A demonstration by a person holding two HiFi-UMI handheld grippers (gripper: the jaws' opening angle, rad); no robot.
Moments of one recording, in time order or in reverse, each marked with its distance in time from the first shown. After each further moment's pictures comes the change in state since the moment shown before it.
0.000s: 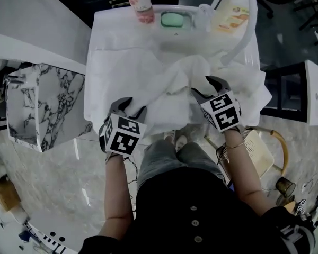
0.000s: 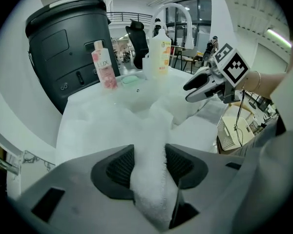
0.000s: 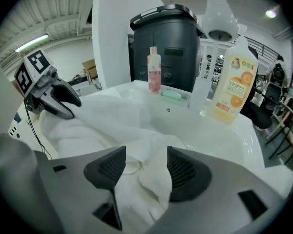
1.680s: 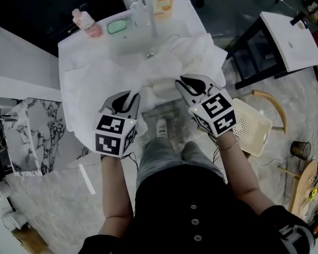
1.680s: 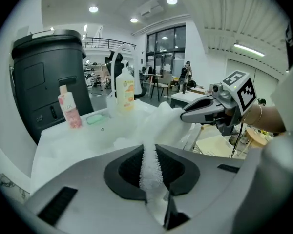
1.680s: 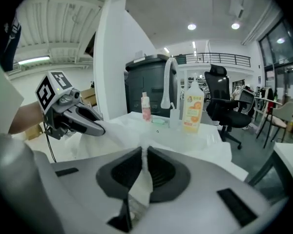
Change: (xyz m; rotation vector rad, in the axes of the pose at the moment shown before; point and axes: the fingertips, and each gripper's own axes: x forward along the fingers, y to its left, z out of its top) left arm -0.049 -0.126 0.090 0.128 -0.329 -0.177; right arm -0.157 0.021 -0.023 0.118 -0.345 -0.100
